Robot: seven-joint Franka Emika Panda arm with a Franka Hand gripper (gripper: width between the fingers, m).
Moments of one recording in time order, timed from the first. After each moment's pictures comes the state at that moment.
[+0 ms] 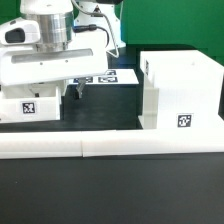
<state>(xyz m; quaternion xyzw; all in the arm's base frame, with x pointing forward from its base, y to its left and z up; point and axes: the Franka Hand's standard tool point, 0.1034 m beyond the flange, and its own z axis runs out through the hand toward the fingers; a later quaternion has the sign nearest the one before) 0.481 -0.103 0.007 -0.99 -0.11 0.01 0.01</state>
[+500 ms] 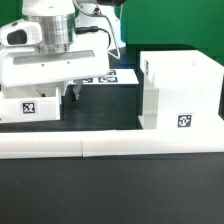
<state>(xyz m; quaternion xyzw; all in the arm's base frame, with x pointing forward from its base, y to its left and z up) 0.481 -0.101 0.006 -0.99 -0.11 0.01 0.01</state>
